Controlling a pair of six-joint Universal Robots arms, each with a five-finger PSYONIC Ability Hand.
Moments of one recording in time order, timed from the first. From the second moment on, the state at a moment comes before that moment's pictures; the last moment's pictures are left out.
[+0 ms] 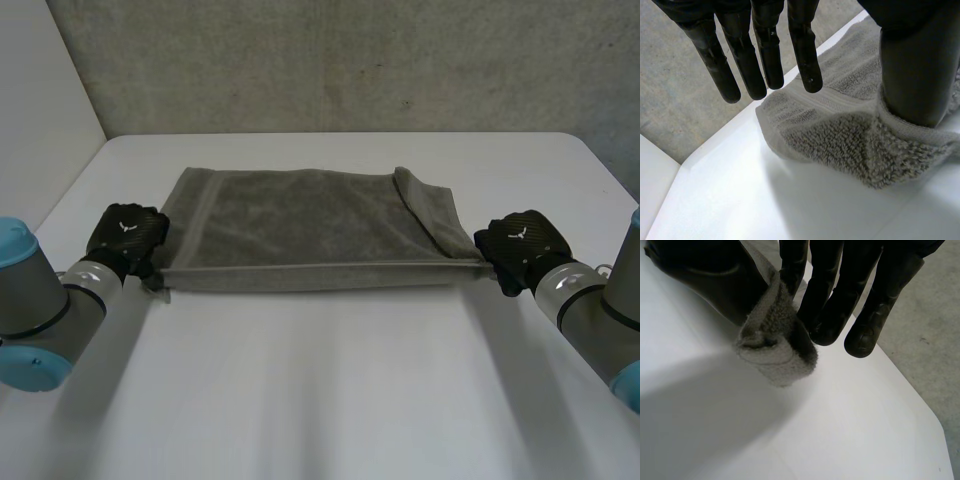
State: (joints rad) left arm 4.63 -2.17 -1.65 3.63 -1.30 3.59; right arm 1.78 -1.18 1.67 -0.17 1.39 2.52; left_hand 0.57 0.59 0.59 0.59 0.37; right_hand 1.34 1.32 1.34 1.34 1.17
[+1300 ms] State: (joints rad) left arm 4.74 -1.73 -1.77 3.37 -1.03 3.59; right arm 1.76 -1.38 1.51 0.24 1.40 2.24; left_hand 1.29 1.35 1.35 1.36 1.13; right_hand 1.34 1.32 1.34 1.34 1.17
